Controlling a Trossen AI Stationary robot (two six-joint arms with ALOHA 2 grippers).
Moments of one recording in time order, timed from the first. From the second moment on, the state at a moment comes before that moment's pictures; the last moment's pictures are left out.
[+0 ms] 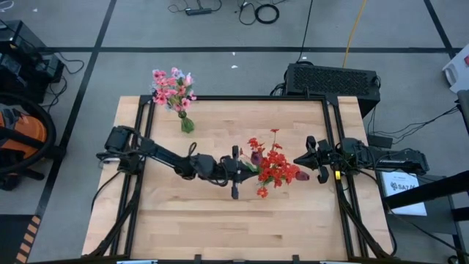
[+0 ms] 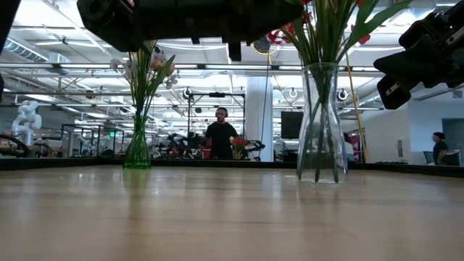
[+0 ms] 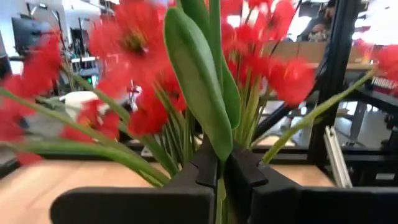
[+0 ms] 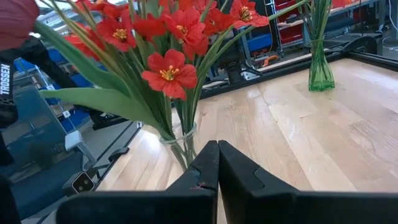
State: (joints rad) left arm -0.19 1.84 0.92 1.03 -0.15 0.00; right arm -0.05 0.06 0.02 0.03 -0.18 0.34
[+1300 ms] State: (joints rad) left arm -0.19 1.48 0.92 0.20 -0.24 0.04; right arm -0.05 0.06 0.02 0.02 -0.18 0.34
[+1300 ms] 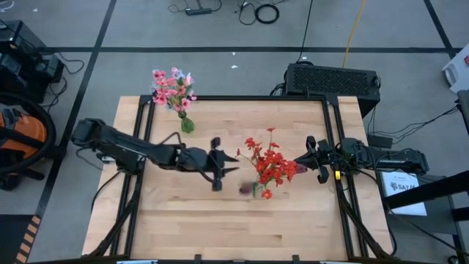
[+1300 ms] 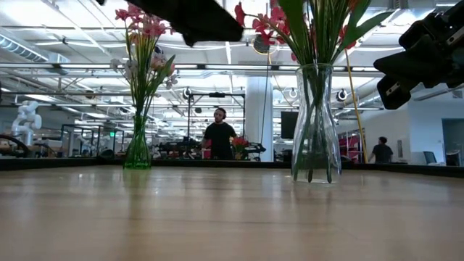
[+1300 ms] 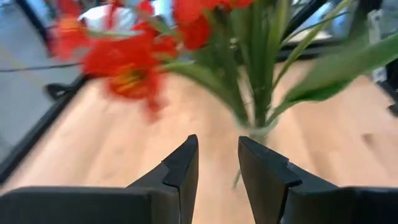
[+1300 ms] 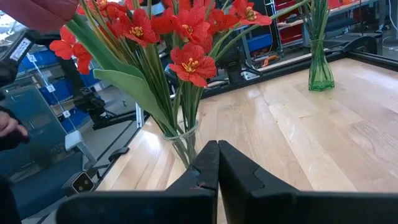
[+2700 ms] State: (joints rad) left arm -0.09 0.56 0.10 0.36 -0.13 -0.14; right arm -0.05 0.06 0.02 0.02 -0.18 0.34
